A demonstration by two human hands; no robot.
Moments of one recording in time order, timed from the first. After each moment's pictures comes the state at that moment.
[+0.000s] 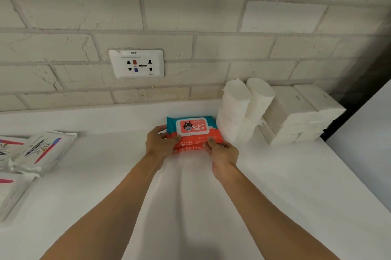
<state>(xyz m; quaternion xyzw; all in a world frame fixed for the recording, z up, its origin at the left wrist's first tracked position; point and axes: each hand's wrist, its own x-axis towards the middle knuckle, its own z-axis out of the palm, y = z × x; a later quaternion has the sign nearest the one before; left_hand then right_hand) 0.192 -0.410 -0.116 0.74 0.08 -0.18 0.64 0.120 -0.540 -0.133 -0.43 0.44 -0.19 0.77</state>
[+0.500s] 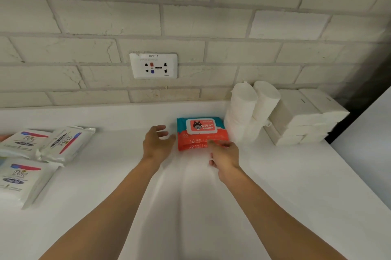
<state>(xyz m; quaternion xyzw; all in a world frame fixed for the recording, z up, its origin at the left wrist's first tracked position) 0.182 -0.371 -0.111 0.80 0.06 -0.08 0.58 0.102 -0.521 -0.115 -0.58 0.44 -0.12 0.68</state>
